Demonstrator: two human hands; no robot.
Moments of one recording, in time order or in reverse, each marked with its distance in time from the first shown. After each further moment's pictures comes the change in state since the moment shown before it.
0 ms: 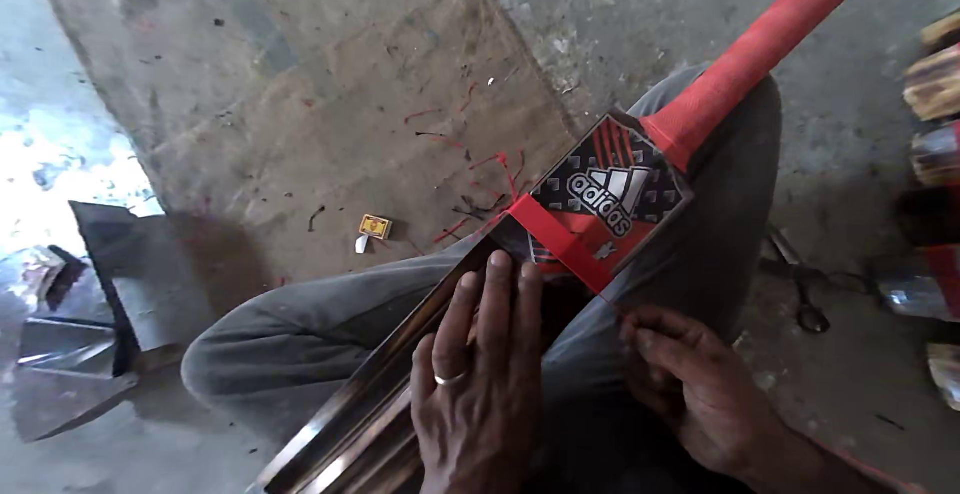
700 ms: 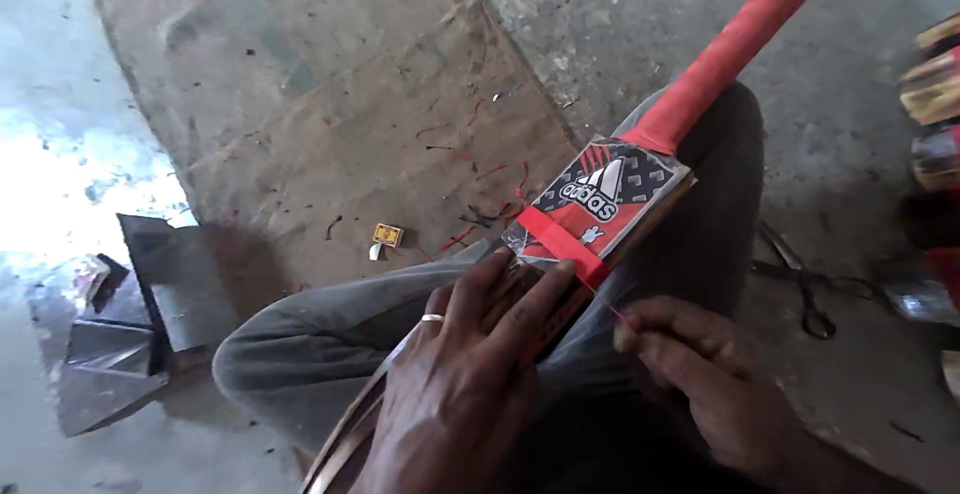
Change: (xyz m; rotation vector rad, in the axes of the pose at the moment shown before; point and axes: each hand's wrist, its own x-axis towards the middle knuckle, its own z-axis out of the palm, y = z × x) left_hand 0.039 -0.038 -0.044 -0.451 -0.283 0.140; right_hand -0.001 -0.029 0.020 -0.334 -0.147 -0.308
